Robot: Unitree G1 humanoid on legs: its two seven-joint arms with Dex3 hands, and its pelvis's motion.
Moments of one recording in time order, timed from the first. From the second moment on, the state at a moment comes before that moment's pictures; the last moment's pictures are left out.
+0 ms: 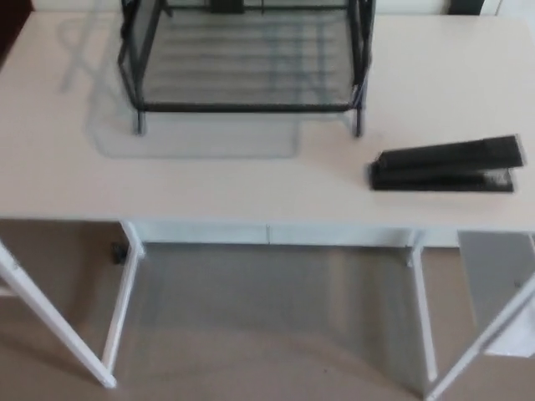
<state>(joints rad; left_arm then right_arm) 0.10 0.60 0.40 1.31 -0.10 -0.14 -0.28 0.12 -0.77 -0.17 1.14 -0.01 -0.18 0.26</state>
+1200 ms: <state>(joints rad) 0.09 0.60 0.40 1.30 -0.10 -0.14 -0.27 0.11 -0.76 -0.24 1.13 0.03 -0.17 0.30</state>
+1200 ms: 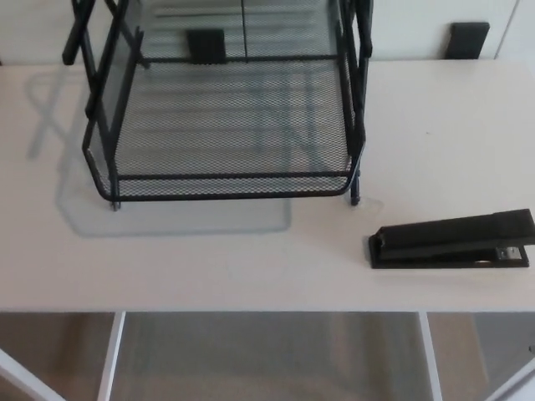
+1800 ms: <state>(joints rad) 0.08 0.60 0.39 1.31 -0.10 -0.14 -0.27 0.09 -0.75 -0.24 1.16 0.03 -0.17 0.28</state>
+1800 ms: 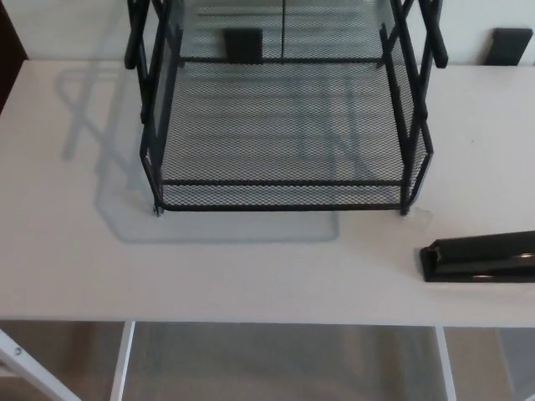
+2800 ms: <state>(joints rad) 0.04 0.69 0.51 1.27 -0.15 -0.14 -0.29 0.09 -0.80 -0.39 1.09 0.10 -0.13 0.32</state>
